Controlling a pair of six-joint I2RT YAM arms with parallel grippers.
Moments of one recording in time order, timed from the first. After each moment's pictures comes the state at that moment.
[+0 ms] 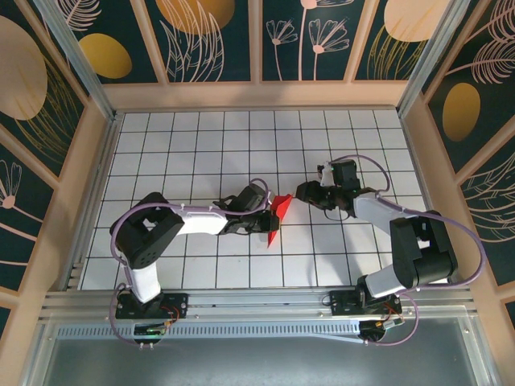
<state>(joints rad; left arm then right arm) -0.86 1.84 0.89 0.11 0.33 -0.83 0.28 1.46 0.69 -0.08 -0.54 0.56</state>
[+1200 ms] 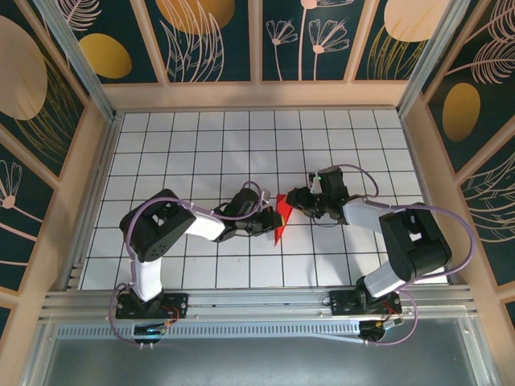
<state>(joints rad) -0.84 1.92 0.77 0.54 0.44 -1.11 0.39 1.53 0.63 0.07 -0.50 0.79</state>
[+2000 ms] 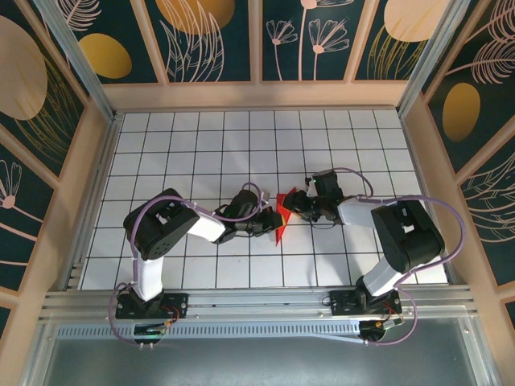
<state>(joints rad) -0.84 1.95 0.75 0.62 0.44 -1.16 0.42 1.60 0.63 0.10 -0.50 0.81</state>
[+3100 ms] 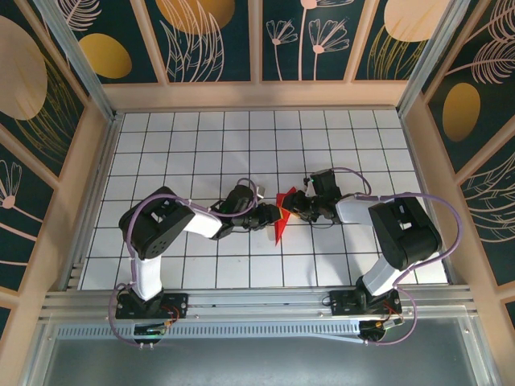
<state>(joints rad) -0.79 1.93 0.76 0.58 0.43 -1.13 0.43 1.63 0.65 0.08 -0.49 0.81</state>
